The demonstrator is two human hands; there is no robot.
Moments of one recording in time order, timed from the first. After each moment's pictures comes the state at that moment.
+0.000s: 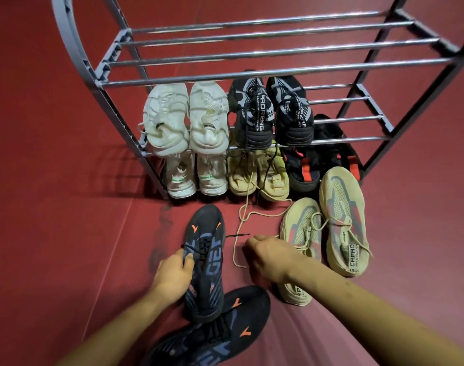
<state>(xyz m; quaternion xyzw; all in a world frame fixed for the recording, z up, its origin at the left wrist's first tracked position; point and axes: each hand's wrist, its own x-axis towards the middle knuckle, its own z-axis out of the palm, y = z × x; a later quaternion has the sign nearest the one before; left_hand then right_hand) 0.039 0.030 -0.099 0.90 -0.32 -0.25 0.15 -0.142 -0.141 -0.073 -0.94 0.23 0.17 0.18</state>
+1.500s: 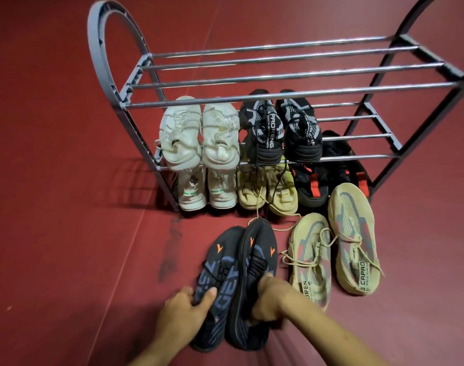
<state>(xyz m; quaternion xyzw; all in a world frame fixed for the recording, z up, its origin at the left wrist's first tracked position) 0.004 0.067 -0.088 0.91 -0.21 -0.31 0.17 -0.127 -0.090 -0.029 -0.72 0.43 0.40 0.37</state>
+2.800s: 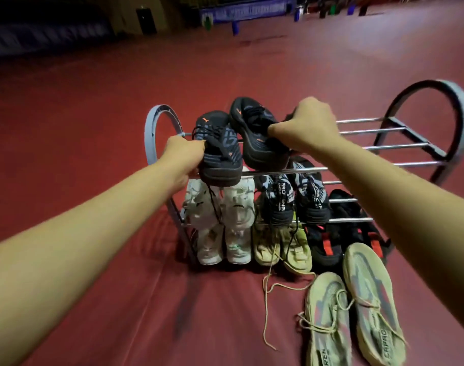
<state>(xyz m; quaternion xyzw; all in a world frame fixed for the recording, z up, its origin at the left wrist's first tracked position) 0.129 -0.130 0.222 0.76 -0.21 -0.21 0.58 -0.034 -0.260 0.253 -0.81 0.45 -0.29 0.25</state>
